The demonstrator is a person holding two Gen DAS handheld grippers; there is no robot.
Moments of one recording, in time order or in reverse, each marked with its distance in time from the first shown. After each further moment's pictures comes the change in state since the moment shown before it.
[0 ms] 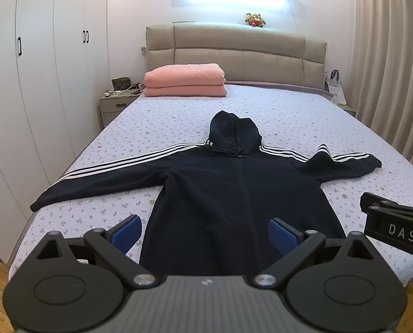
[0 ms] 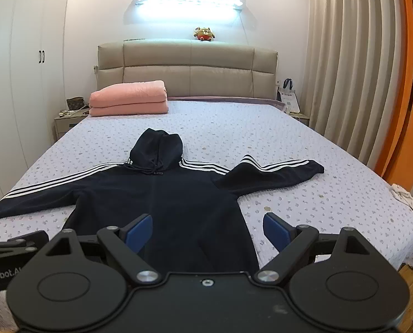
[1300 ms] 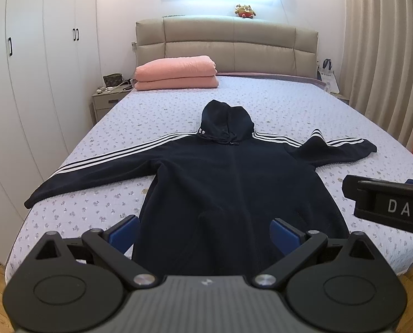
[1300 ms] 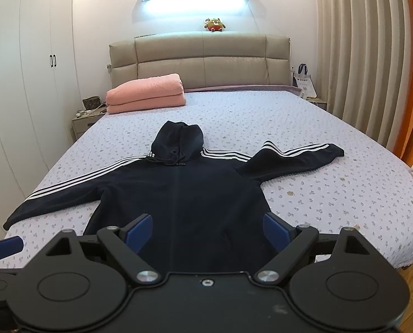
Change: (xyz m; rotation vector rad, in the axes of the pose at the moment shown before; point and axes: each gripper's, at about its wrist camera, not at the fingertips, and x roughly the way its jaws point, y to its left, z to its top) left arm 0.006 -0.011 -0.018 0.040 0.027 -0.015; right arm -0.005 -0.001 -0.006 0.057 0.061 0.105
